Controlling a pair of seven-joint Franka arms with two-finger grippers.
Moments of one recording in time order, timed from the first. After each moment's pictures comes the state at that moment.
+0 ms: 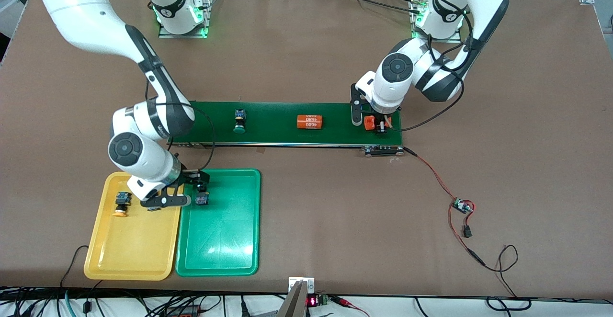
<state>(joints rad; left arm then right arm) 0.01 0.37 -0.57 -2.12 0.31 2.37 0.75 0.04 0.64 0.24 -1.60 -0.20 2.25 0.29</state>
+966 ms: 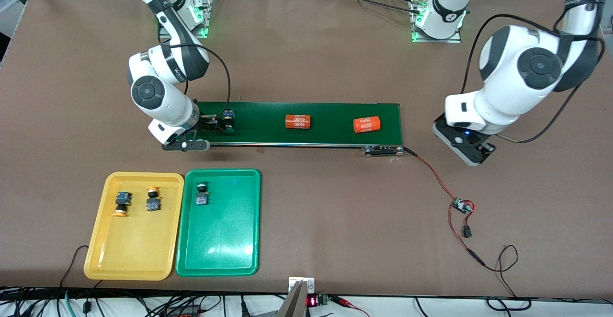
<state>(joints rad) 0.04 0.20 -0.26 -1.81 0.08 2.04 0.50 0.05 0.33 0.33 -2.04 -0.07 2.24 0.38</state>
